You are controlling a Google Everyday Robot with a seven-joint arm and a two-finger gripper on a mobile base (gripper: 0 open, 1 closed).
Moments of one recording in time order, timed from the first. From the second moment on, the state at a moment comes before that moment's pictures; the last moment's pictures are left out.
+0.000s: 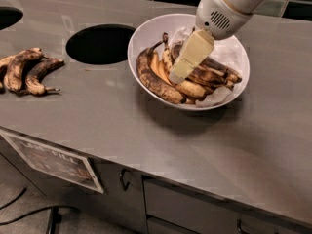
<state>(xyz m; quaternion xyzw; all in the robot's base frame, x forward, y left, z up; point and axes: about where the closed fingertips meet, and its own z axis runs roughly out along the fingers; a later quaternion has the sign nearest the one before) 0.547 -0.073 0.964 -0.53 0.81 0.08 0.24</state>
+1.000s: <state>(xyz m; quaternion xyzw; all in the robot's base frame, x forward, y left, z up) 0.552 -0.072 0.958 -0.52 0.81 0.08 0.25</state>
